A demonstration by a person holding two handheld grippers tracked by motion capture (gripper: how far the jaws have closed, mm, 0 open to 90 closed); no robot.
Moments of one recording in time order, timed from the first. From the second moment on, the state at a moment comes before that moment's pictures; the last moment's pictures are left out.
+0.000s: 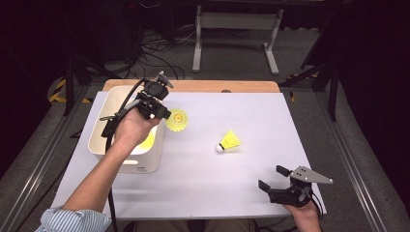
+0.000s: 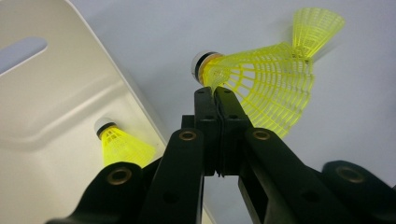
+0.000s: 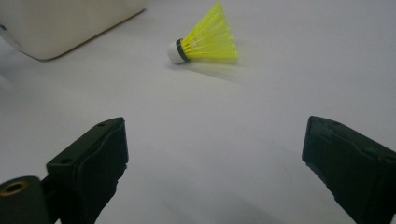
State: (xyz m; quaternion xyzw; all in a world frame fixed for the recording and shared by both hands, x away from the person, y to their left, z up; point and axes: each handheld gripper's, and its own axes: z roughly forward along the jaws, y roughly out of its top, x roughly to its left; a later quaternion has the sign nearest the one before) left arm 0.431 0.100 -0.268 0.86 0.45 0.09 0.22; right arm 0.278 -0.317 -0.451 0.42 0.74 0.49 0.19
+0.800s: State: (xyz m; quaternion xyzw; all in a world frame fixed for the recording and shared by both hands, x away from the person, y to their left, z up) left arm 0.426 0.124 -0.258 0.85 0.47 0.10 0.23; right arm 0.278 -0.317 -0.451 0.42 0.74 0.48 0.19
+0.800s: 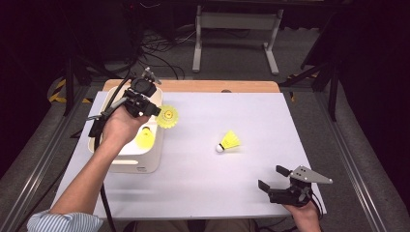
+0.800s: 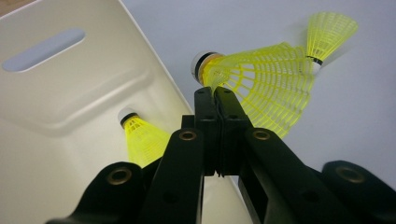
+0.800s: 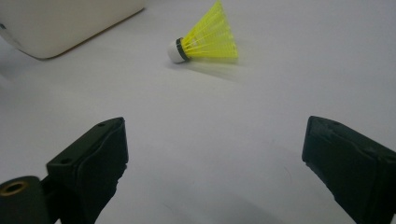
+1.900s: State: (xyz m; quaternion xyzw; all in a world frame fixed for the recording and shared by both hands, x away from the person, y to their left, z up) left arm 0.422 0.149 -0.252 0.83 0.48 0.11 0.24; right arm 0.278 -0.317 -0.451 0.42 0.74 0.48 0.19
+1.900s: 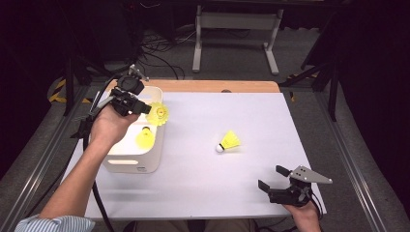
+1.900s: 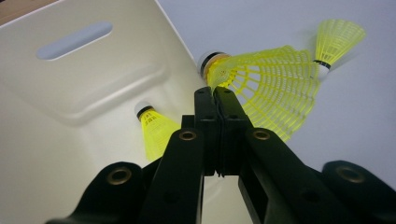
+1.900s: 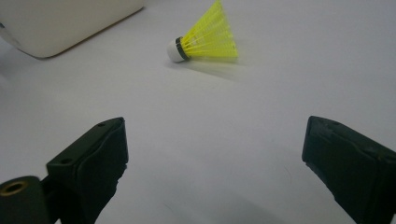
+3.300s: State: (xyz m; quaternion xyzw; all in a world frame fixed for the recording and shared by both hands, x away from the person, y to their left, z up) left arm 0.421 0.178 -0.275 0.82 0.52 0.11 0.23; right arm 0.279 -0.316 -0.452 0.42 0.75 0.48 0.19
